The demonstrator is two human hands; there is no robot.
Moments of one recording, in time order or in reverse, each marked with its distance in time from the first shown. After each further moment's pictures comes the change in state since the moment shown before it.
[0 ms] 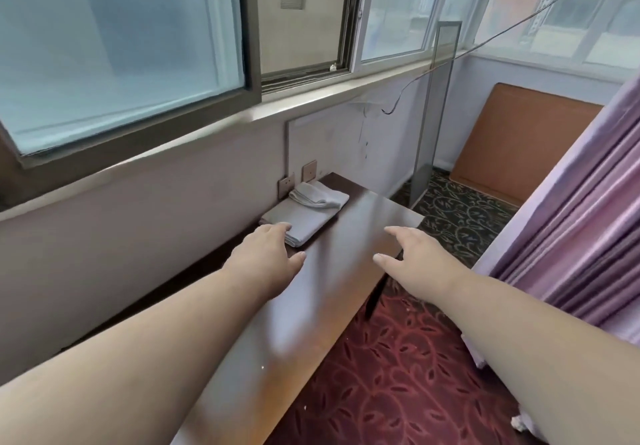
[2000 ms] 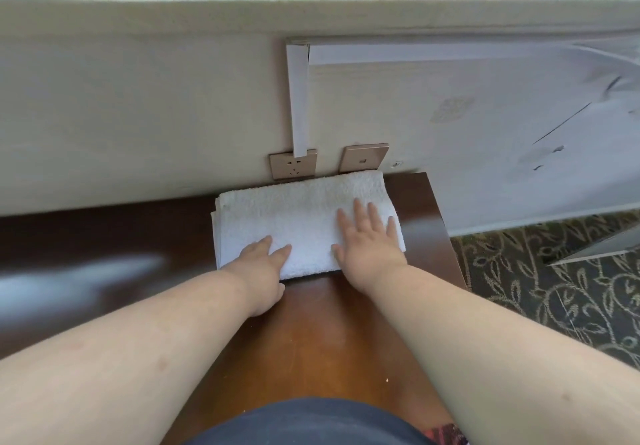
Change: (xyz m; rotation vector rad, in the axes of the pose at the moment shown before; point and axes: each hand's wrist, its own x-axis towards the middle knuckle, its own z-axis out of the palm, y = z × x) left_hand 0.393 0.003 0.242 0.002 -0.537 -0.693; right_hand 0.581 0.124 0.208 -0.469 -0.514 -0.685
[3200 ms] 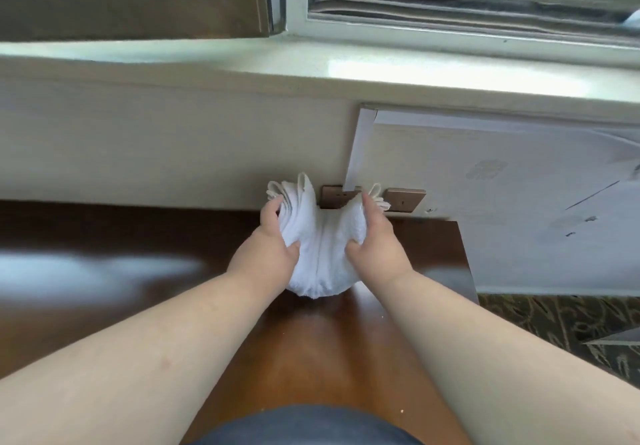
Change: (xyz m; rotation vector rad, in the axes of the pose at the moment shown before) left_hand -0.067 -0.022 -0.052 -0.713 0.692 -0.210; right_hand -0.031 -0.065 -0.091 0.855 0.199 -0.056
